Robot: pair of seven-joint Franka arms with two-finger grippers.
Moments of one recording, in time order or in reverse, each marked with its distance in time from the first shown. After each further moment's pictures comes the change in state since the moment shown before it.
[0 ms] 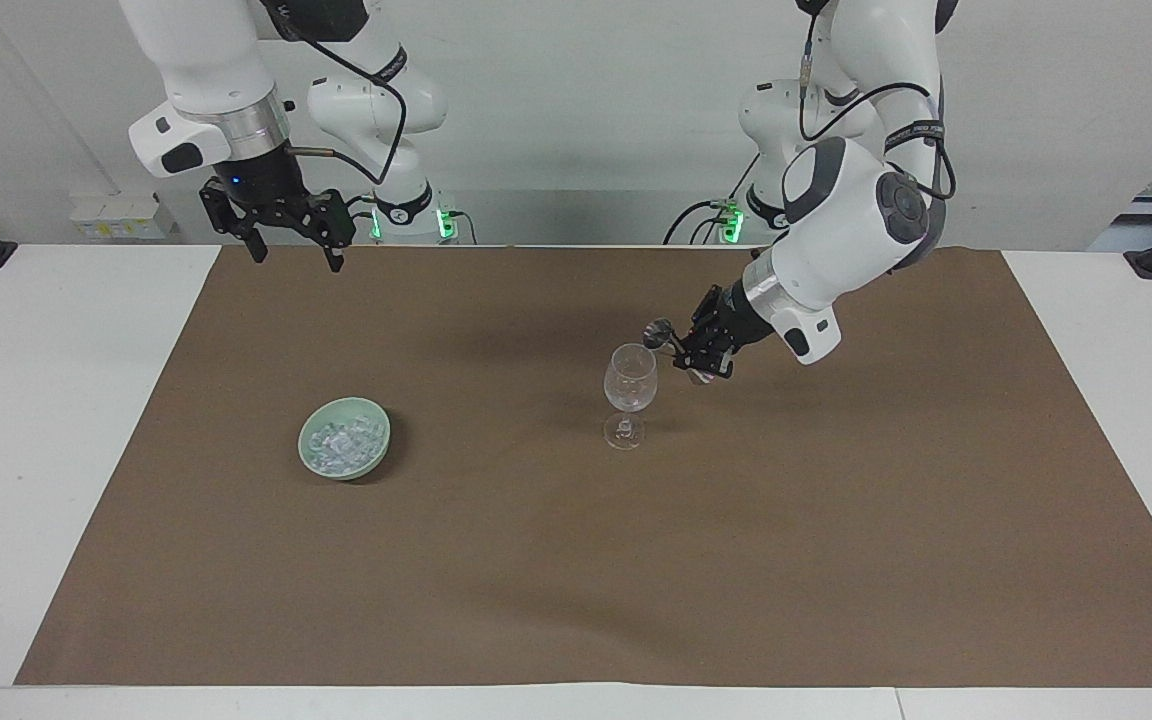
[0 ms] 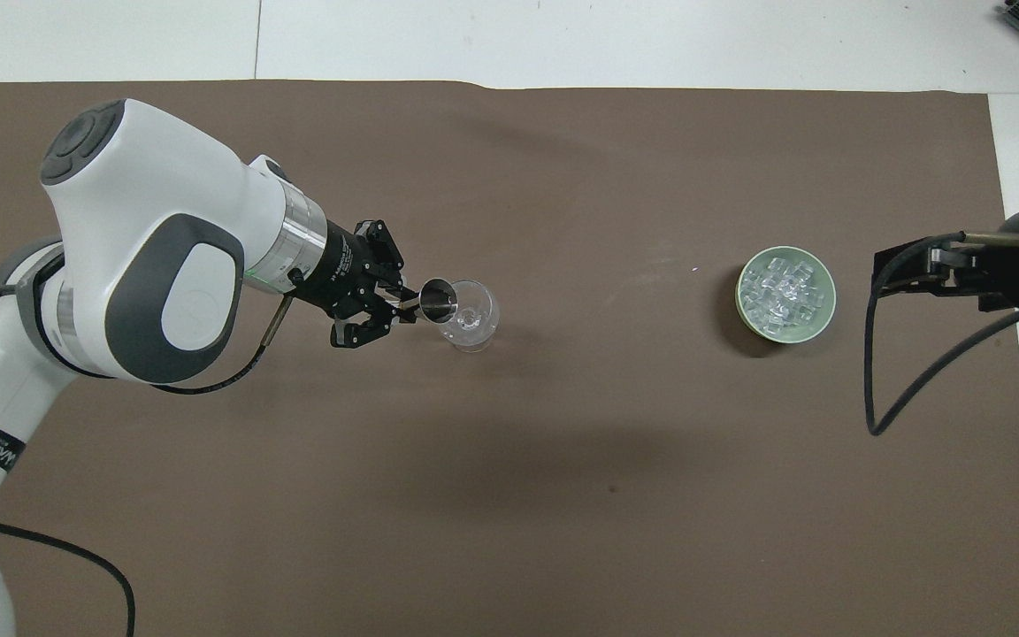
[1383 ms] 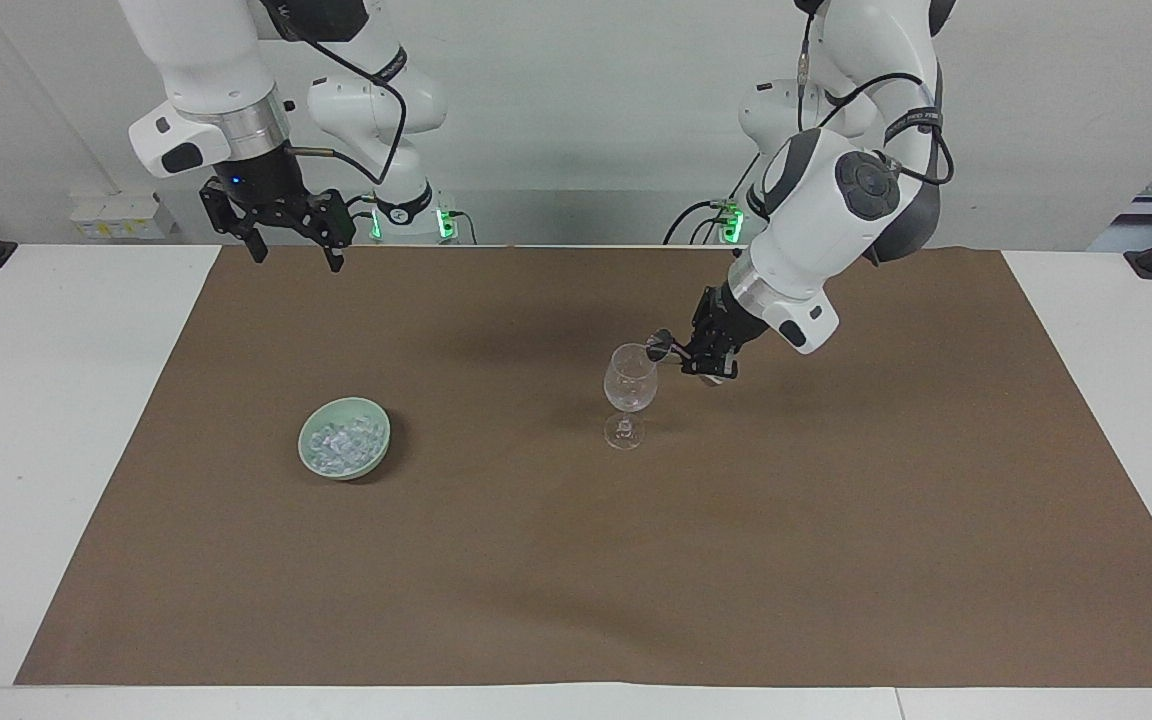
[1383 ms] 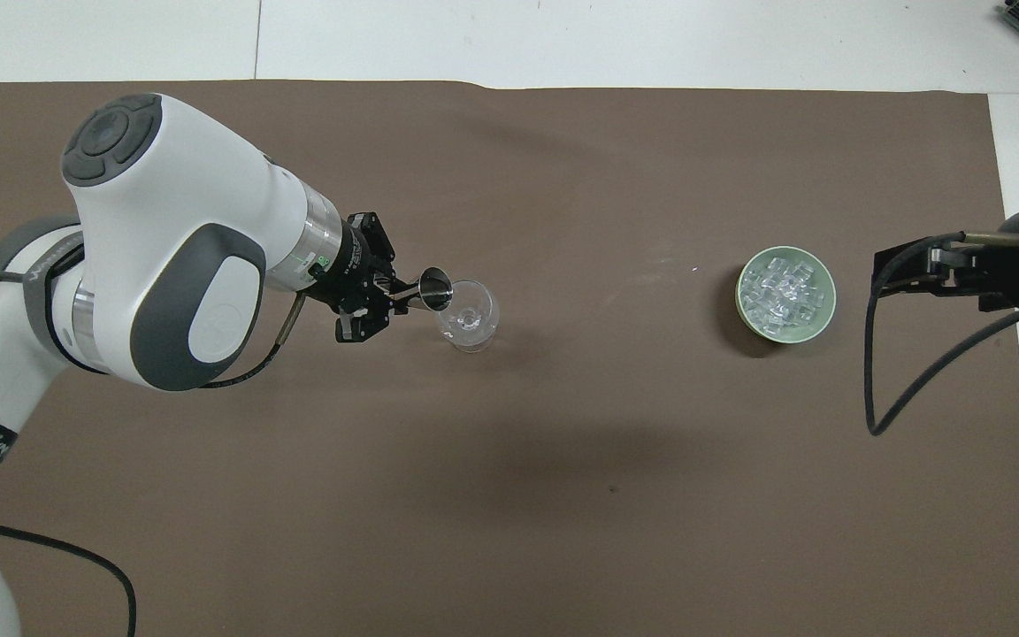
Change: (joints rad) left arm 0.002 0.007 -0.061 0.023 0.206 0.009 -0.230; right arm 0.000 0.000 0.000 0.000 0.000 0.000 0.000
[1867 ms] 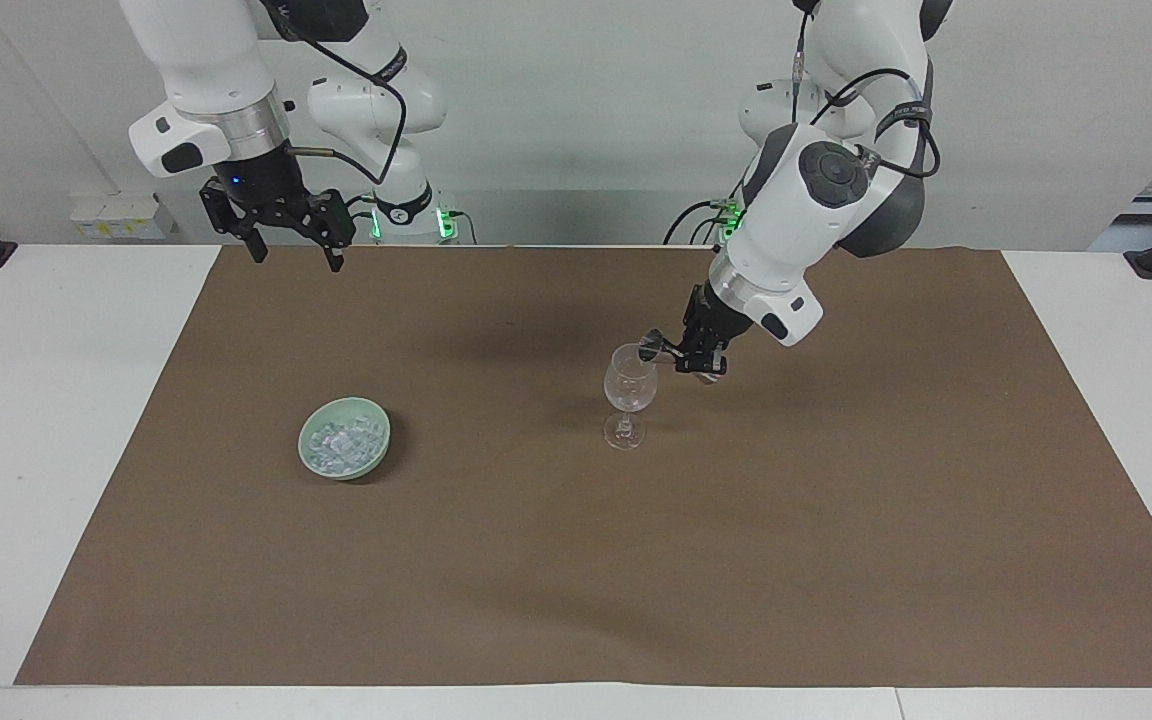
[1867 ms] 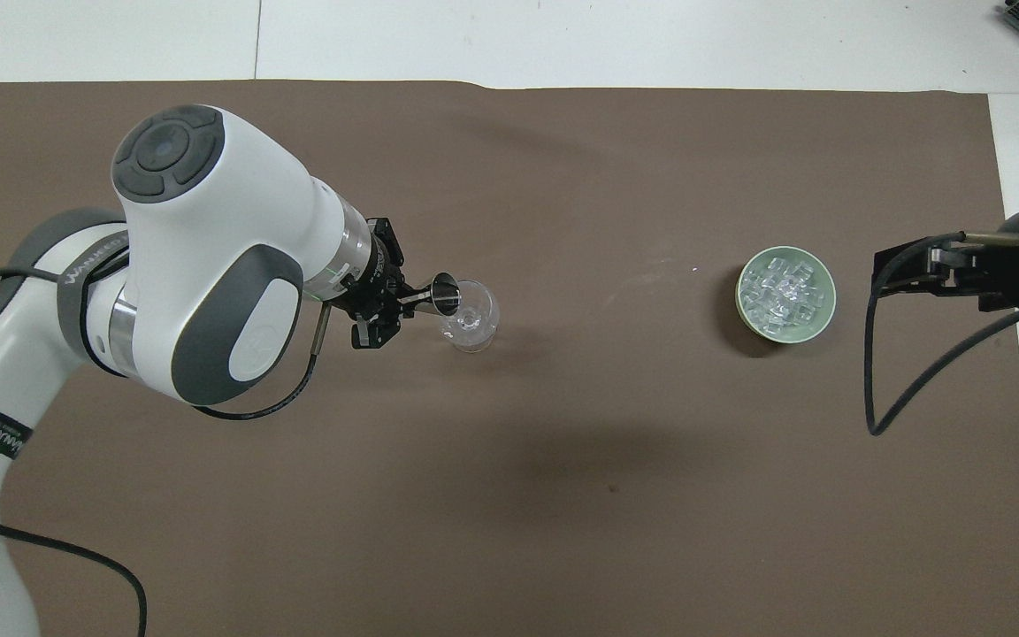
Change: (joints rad) left arm 0.000 0.007 -0.044 0.006 0.072 0.000 -0.058; right arm 0.000 0.000 0.000 0.000 0.000 0.000 0.000
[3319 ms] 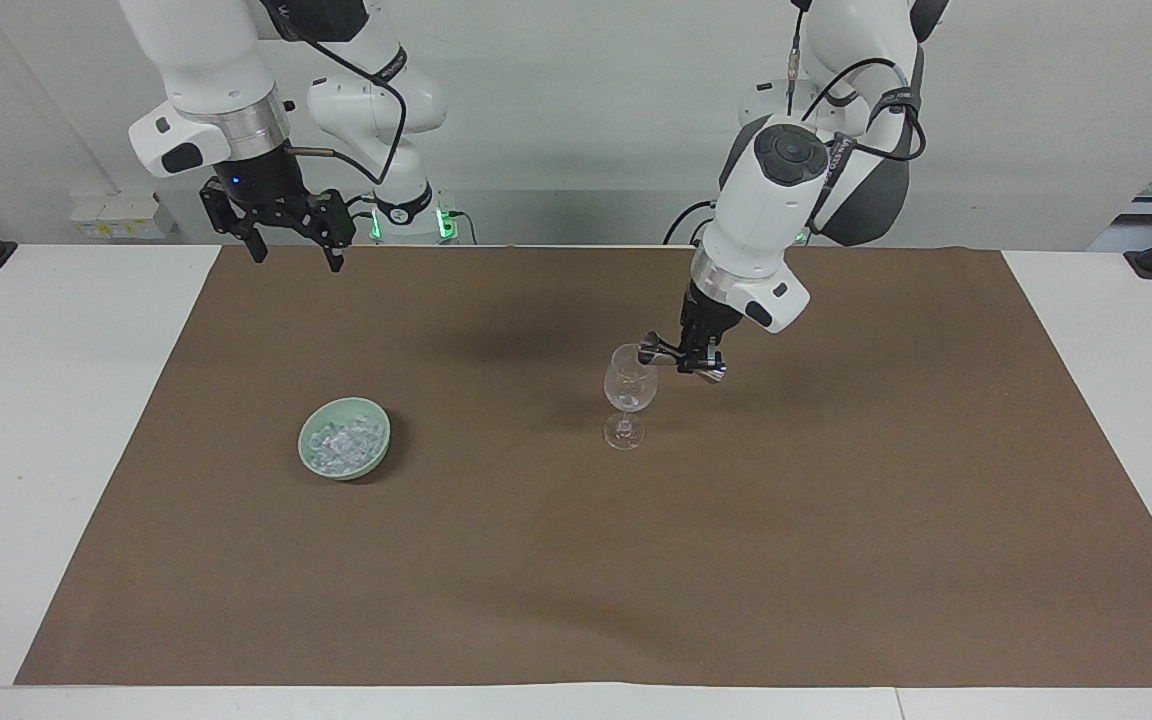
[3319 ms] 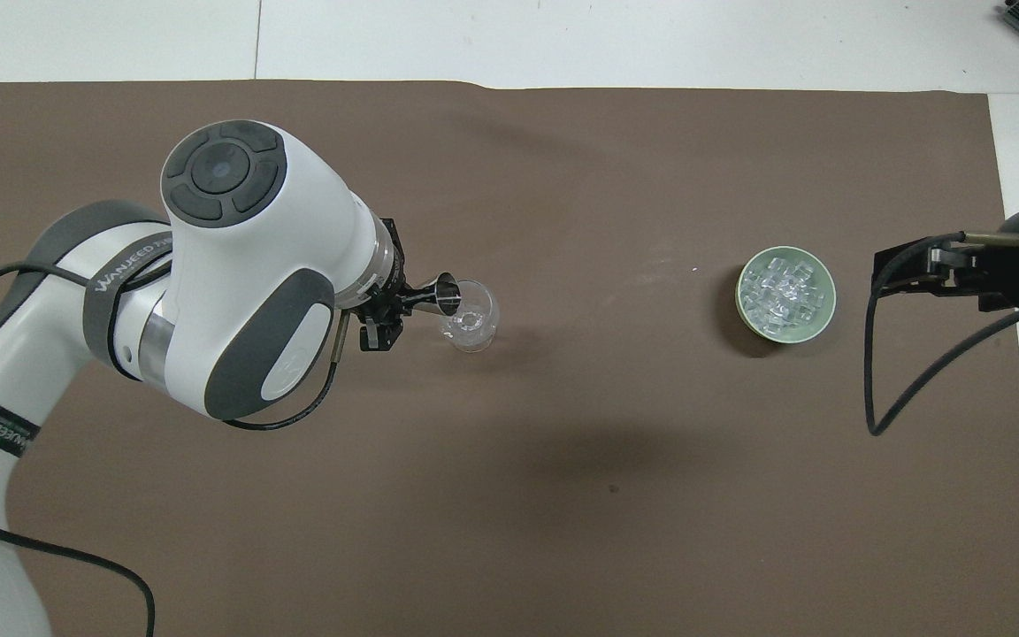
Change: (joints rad) left arm 0.000 0.006 -0.044 0.015 0.146 -0.012 -0.106; right arm 0.000 0.000 0.000 0.000 0.000 0.000 0.000
